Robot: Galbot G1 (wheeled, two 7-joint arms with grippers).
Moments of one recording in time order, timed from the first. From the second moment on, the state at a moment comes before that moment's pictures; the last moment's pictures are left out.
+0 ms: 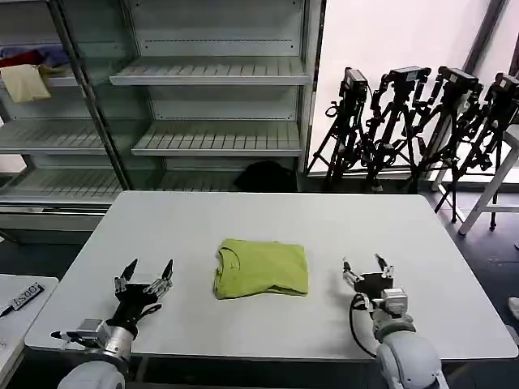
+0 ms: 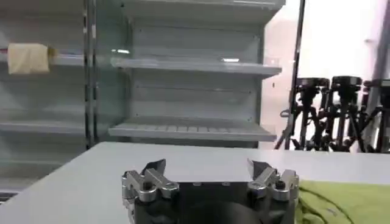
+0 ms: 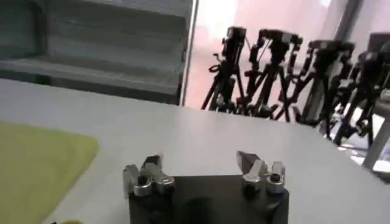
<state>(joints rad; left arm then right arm) 1.43 -1.32 -0.67 -2.02 -0.33 0.20 0.08 -1.27 1.31 0.52 2.00 0.09 -0.47 0.07</state>
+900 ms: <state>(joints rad) 1.46 -1.31 -0.67 -2.04 -0.41 0.13 0.09 -1.45 1.26 0.61 2.12 0.05 -0.39 0.00</state>
